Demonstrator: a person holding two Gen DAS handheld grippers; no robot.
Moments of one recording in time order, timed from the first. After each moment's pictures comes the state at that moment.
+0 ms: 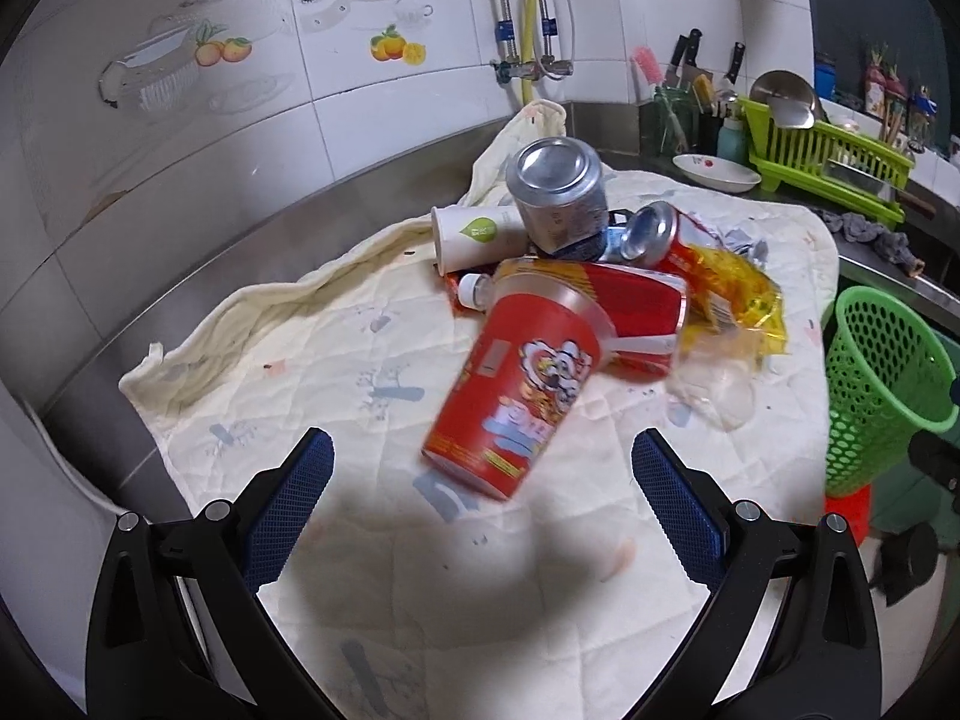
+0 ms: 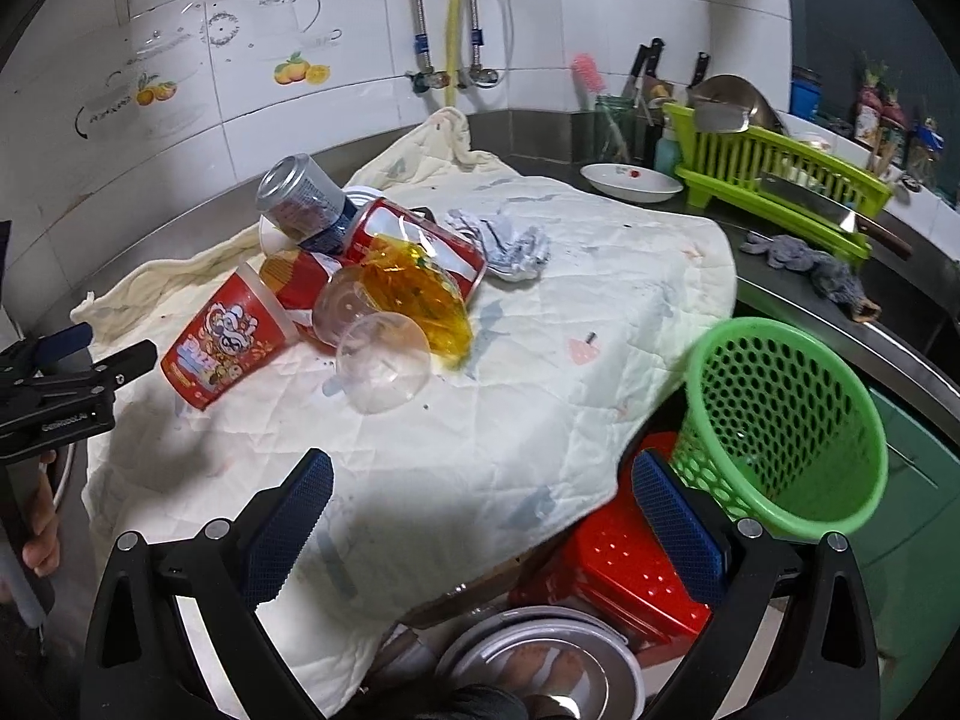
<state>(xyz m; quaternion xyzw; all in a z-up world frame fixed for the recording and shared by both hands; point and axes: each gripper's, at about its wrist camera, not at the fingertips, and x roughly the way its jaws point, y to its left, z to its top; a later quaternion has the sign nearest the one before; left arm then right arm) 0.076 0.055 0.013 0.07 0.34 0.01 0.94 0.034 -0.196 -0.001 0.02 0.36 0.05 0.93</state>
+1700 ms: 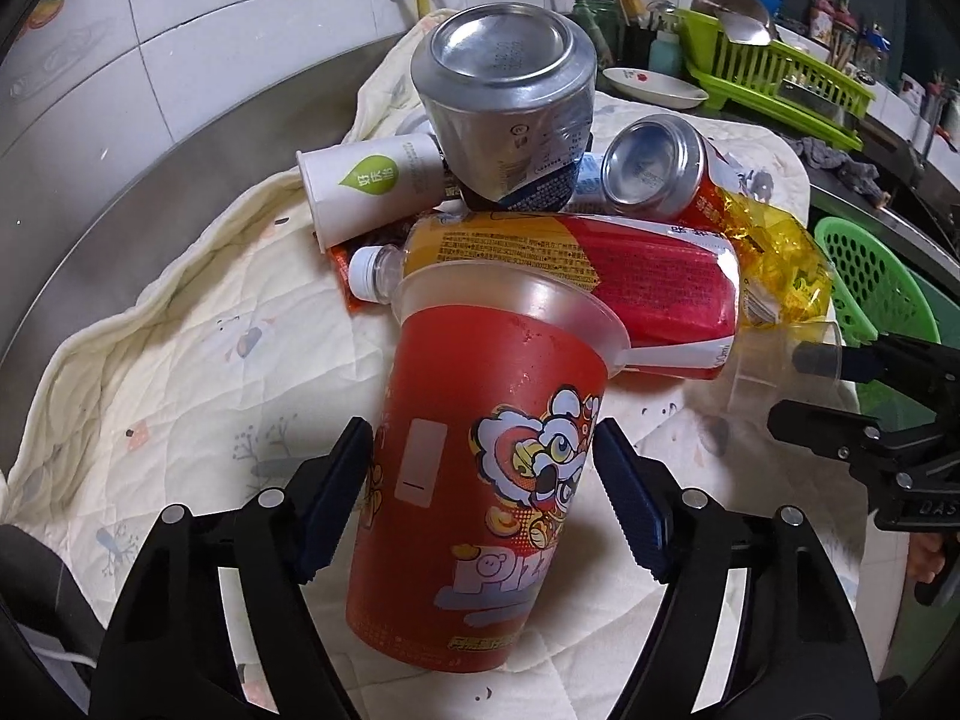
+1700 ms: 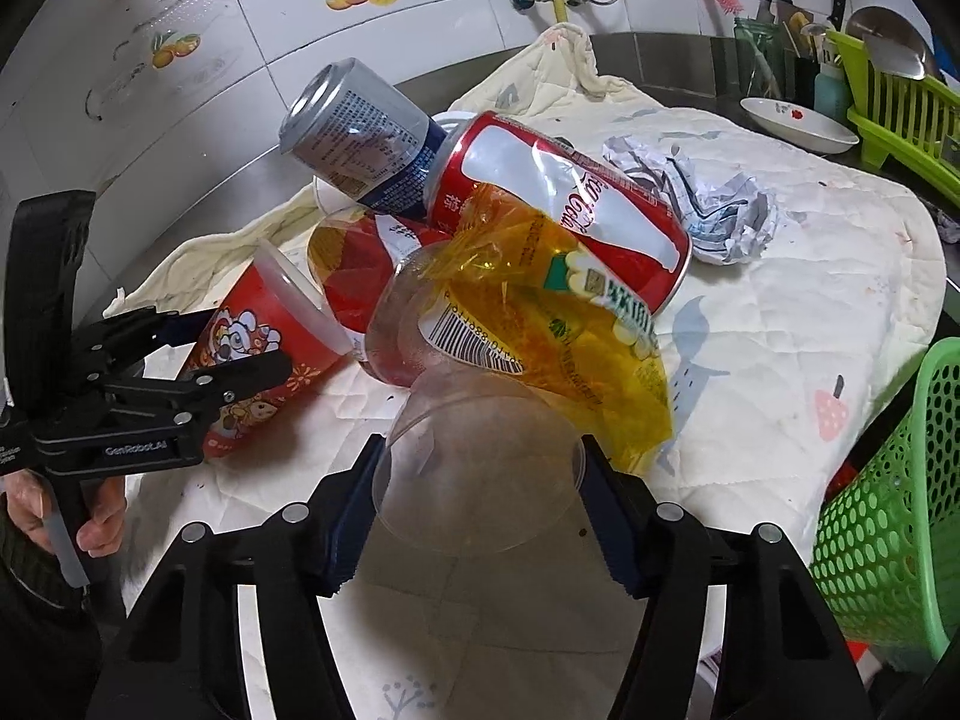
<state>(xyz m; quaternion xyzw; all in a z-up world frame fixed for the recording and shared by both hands) 0.186 0.053 -0.037 0.09 0.43 -0.12 0.89 0.157 -0.146 -0.056 0.07 0.42 0.20 0.88</state>
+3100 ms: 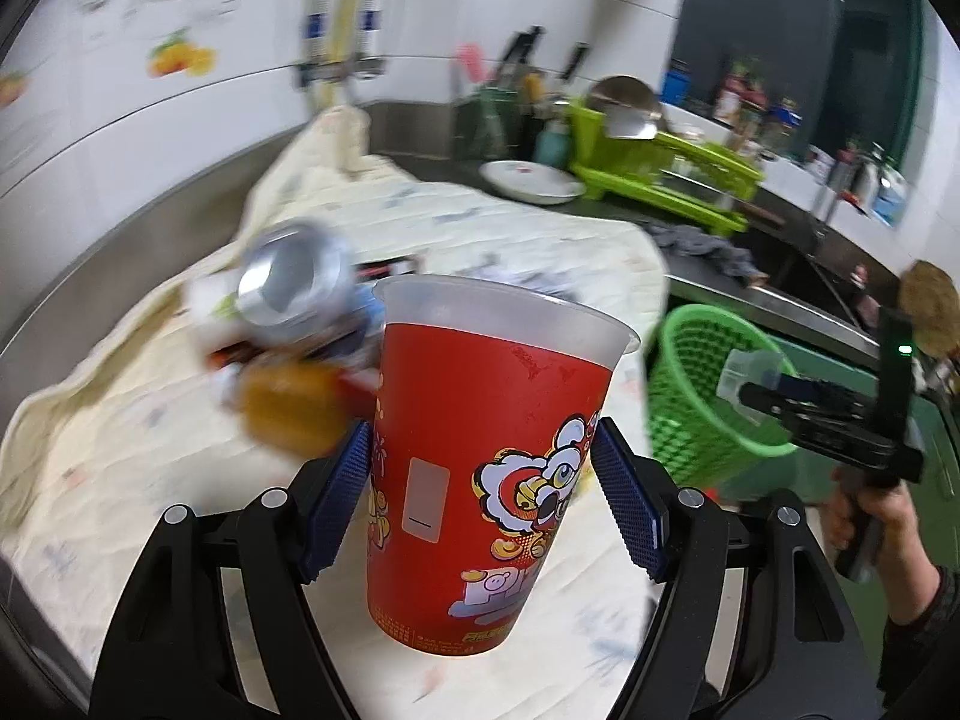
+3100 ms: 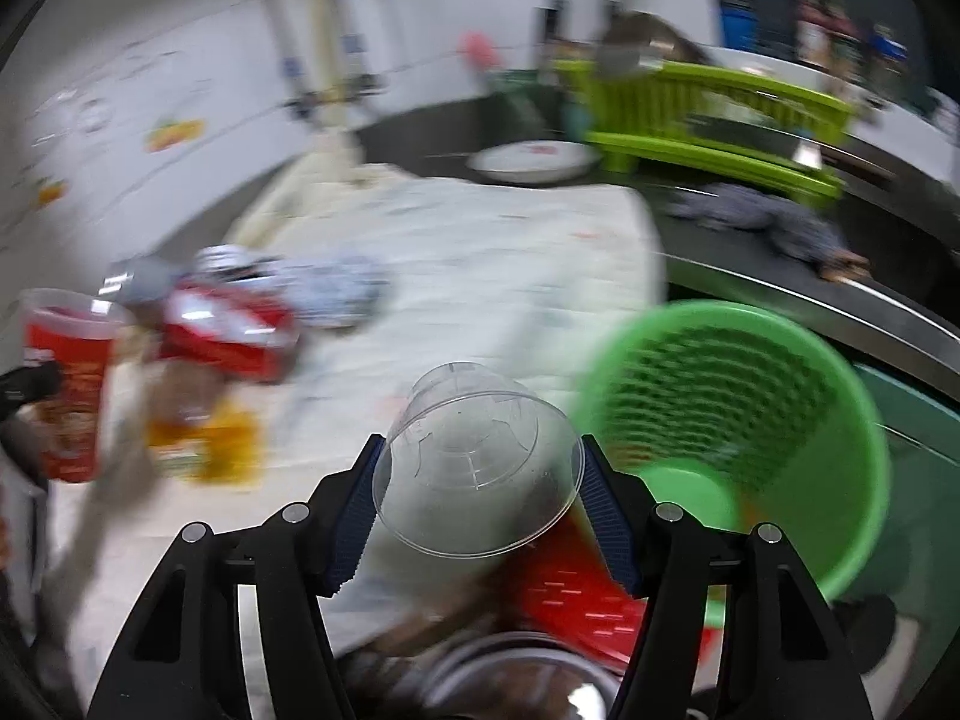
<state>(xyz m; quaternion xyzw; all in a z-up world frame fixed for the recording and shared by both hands) 0.149 -0.020 0.039 0.02 0.36 -0.24 0.90 0.100 -0.341 -0.029 0.09 0.37 -0.01 0.92</state>
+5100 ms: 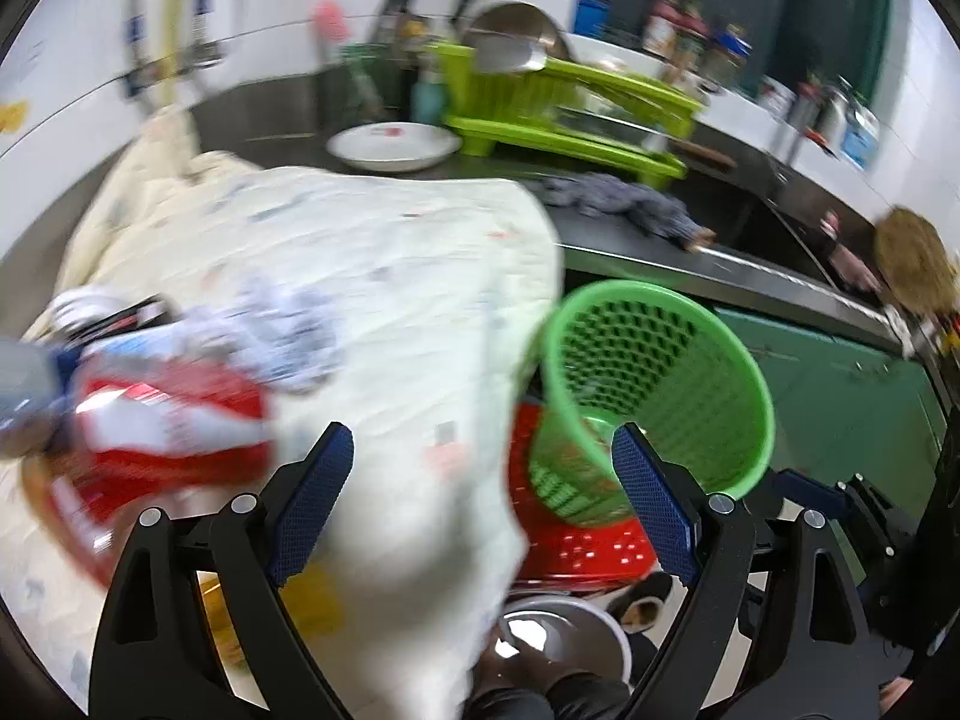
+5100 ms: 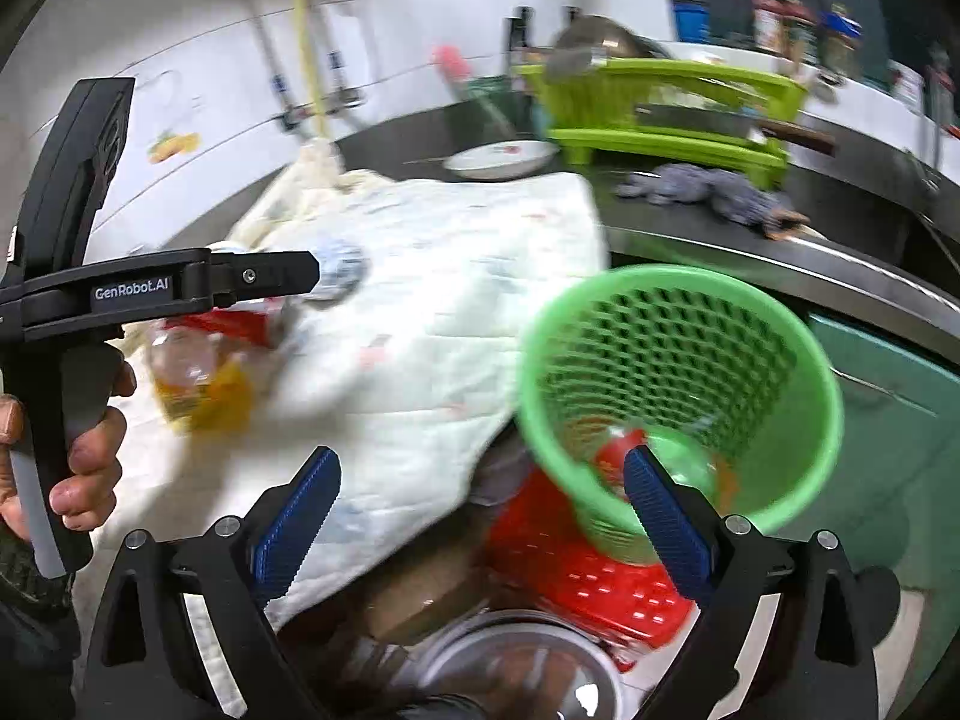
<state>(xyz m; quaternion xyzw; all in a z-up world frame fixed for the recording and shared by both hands) 0.178 -0.190 0.011 0.06 0.40 -0.28 0.87 0.037 -0.337 -0.026 0.11 0.36 0.01 0.93</state>
